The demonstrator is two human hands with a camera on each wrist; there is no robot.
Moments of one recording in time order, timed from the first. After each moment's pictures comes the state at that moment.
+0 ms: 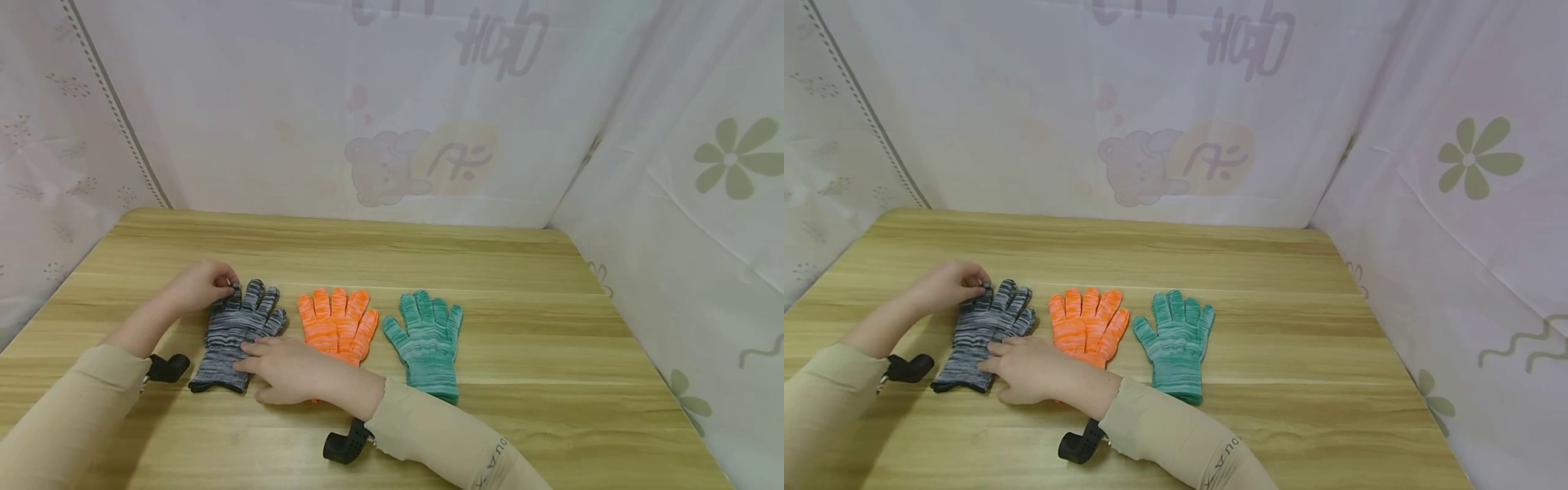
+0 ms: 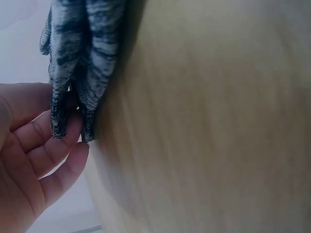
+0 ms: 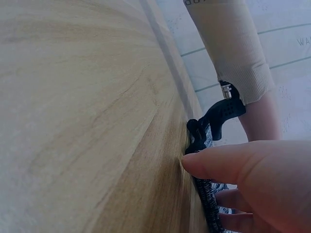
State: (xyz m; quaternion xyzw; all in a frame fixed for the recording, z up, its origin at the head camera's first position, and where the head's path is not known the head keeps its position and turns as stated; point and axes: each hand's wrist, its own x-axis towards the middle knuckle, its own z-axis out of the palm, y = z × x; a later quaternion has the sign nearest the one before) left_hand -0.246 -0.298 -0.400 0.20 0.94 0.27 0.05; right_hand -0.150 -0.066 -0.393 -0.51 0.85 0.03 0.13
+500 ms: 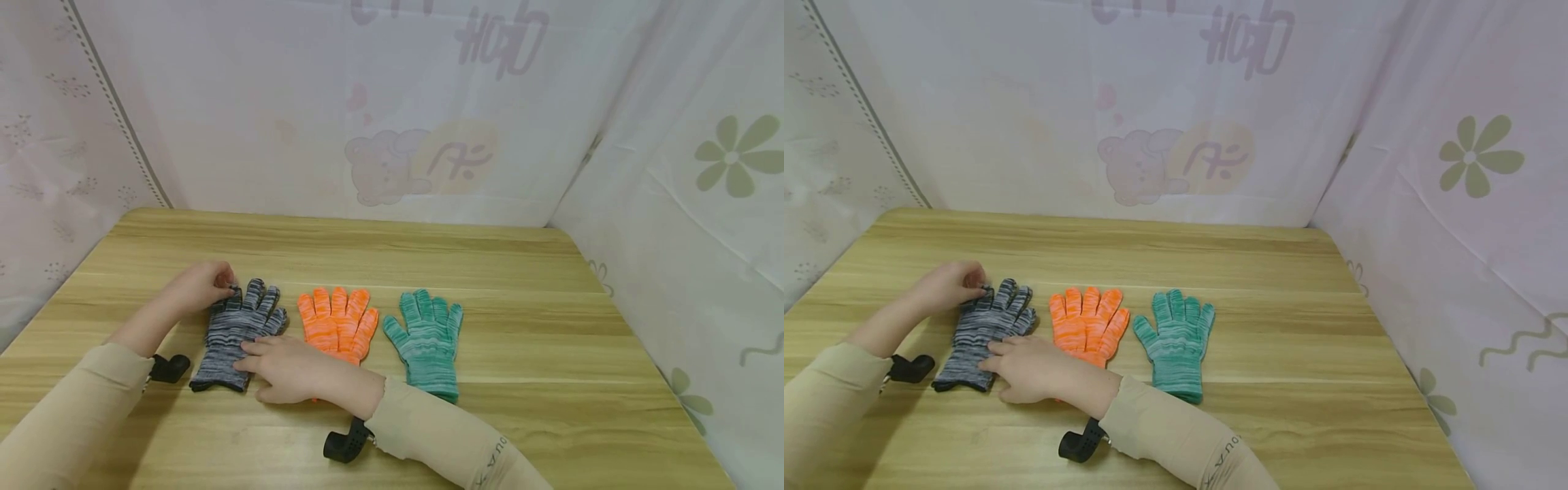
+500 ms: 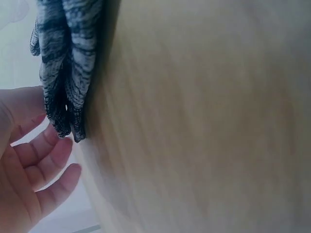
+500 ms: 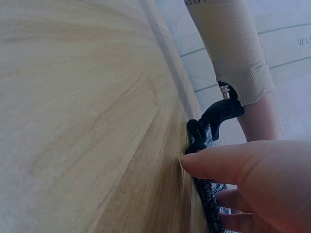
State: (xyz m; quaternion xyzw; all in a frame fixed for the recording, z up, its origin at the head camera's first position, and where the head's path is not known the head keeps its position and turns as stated) left_hand -0.245 -0.297 -0.401 0.17 0.96 0.23 0.04; right_hand -0.150 -0.066 -0.394 -0.51 0.85 0.03 0.13
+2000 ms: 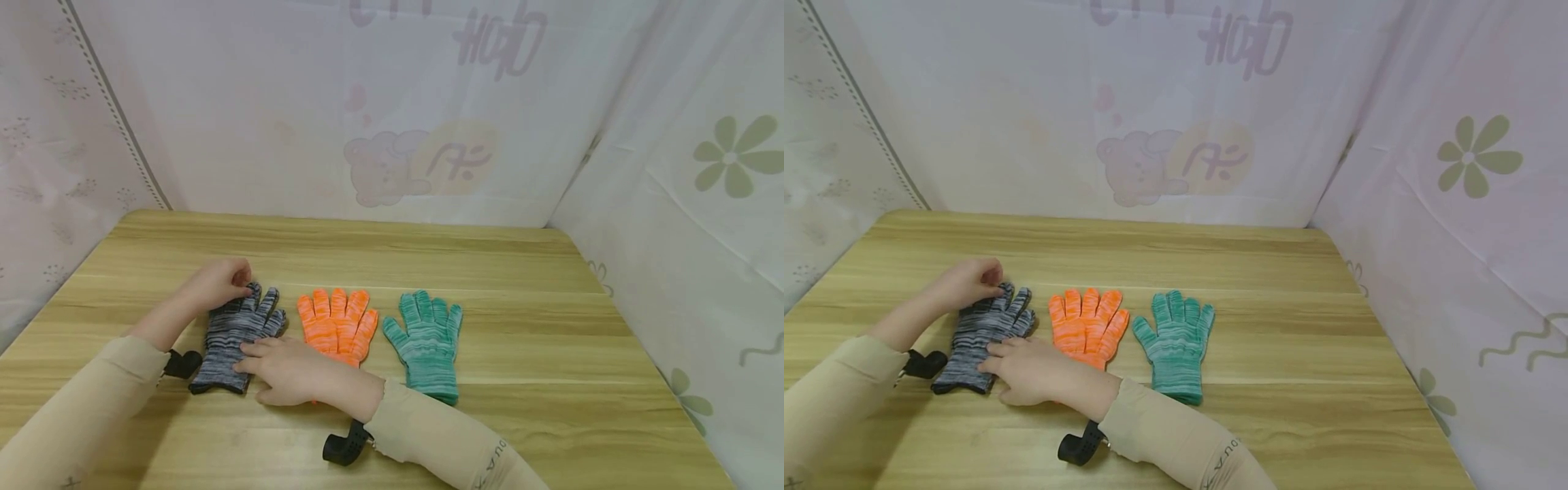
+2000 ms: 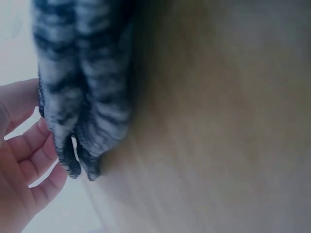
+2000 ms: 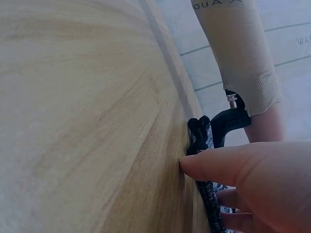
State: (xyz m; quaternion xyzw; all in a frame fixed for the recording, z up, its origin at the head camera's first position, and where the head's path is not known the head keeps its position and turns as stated) left_hand -0.252 -0.274 -0.400 0.21 0.95 0.23 0.03; right_hand -0.149 -0.065 -0.396 -0.50 0.86 0.03 0.12
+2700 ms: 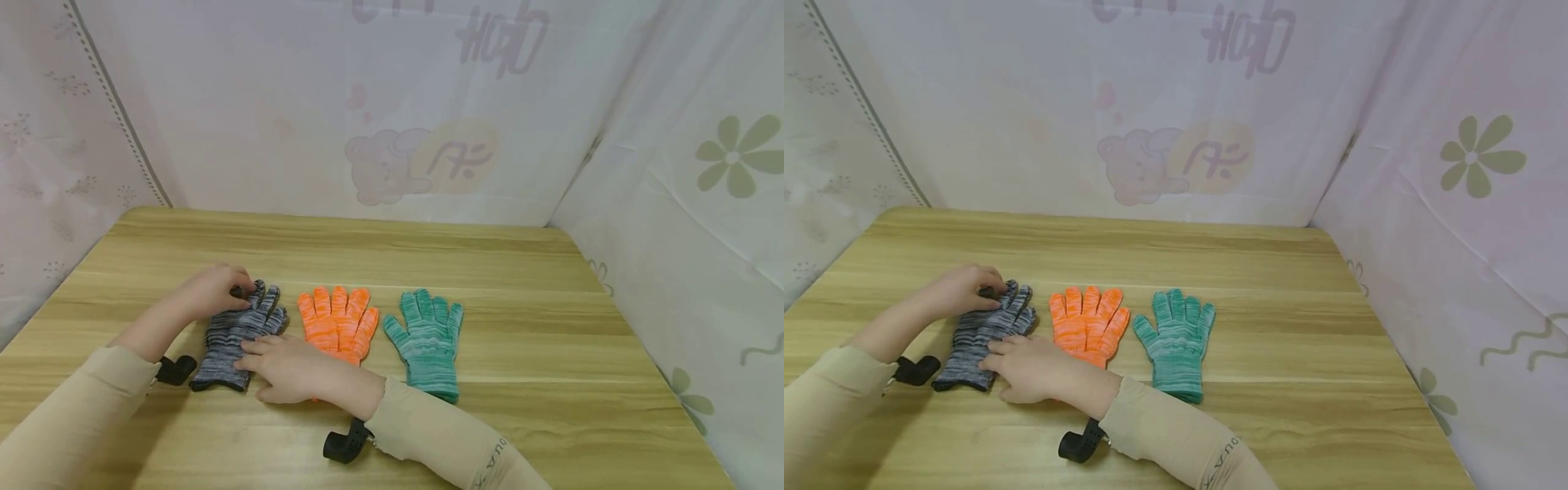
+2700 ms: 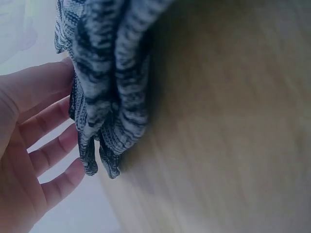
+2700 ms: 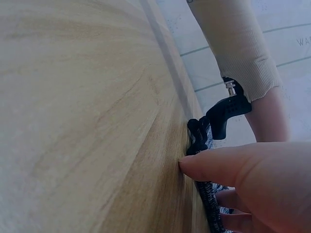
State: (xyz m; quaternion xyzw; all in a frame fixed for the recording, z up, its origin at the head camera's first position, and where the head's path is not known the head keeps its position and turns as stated) left_hand -0.236 -0.272 -0.391 0.27 0.95 0.15 0.06; right_hand -0.150 -0.066 -0.397 -0.50 0.85 0.04 0.12
